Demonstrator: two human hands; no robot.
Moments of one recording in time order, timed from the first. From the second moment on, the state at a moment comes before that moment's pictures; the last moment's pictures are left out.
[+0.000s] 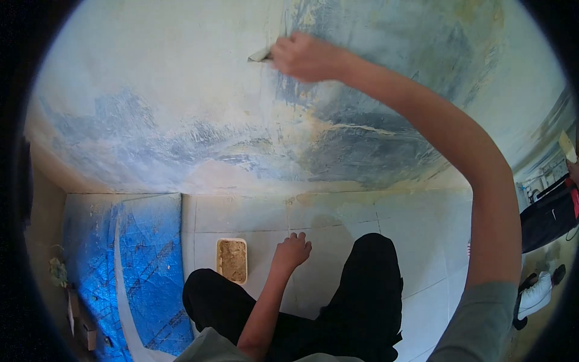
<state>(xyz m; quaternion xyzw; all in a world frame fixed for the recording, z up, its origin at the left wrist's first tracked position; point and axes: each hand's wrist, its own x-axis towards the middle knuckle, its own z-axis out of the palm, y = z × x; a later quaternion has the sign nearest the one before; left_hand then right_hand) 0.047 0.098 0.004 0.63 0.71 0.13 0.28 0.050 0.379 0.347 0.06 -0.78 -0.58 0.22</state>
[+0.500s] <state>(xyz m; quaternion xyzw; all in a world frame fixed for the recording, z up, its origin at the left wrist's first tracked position) 0.044 0.101 0.000 0.63 0.70 0.12 0.30 0.053 0.354 0.424 -0.44 -0.70 -0.44 0.35</state>
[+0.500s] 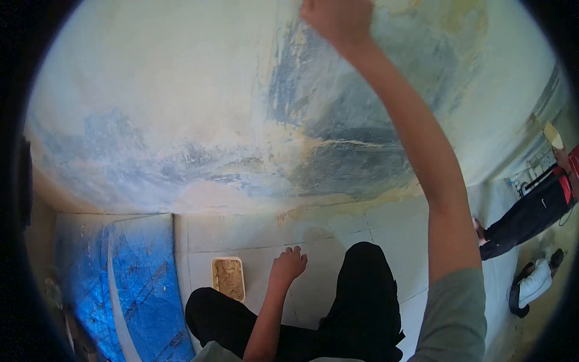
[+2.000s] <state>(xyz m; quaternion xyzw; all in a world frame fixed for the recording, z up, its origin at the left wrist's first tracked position) 0.056 0.107 -0.003 0.63 0.70 0.10 0.32 0.101 0.384 0.387 -0.01 -0.83 -0.52 0.21</state>
